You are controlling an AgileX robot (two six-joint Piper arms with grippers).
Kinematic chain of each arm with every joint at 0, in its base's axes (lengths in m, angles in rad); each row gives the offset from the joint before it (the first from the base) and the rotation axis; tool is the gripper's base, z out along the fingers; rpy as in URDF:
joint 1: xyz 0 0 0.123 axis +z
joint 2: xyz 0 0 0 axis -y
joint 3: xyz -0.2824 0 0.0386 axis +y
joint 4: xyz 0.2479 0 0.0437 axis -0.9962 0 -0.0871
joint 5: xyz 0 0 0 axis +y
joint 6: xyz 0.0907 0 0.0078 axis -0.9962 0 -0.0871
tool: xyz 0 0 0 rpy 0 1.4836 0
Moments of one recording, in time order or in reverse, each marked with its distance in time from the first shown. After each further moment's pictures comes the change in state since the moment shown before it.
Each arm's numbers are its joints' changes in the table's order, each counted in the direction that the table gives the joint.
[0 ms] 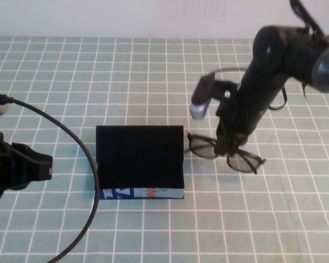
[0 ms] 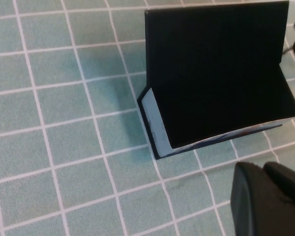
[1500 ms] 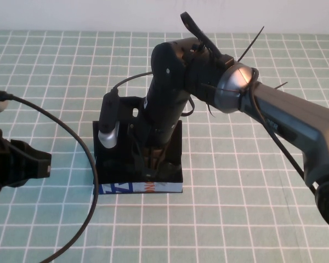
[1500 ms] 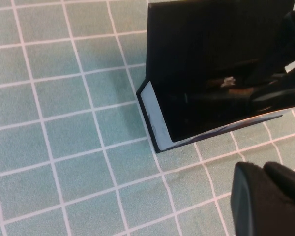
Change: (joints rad) right arm 0.309 -0.164 -0.290 0.016 0.019 -0.010; left arm 0.000 0.000 0.000 -0.007 0.018 -0.004
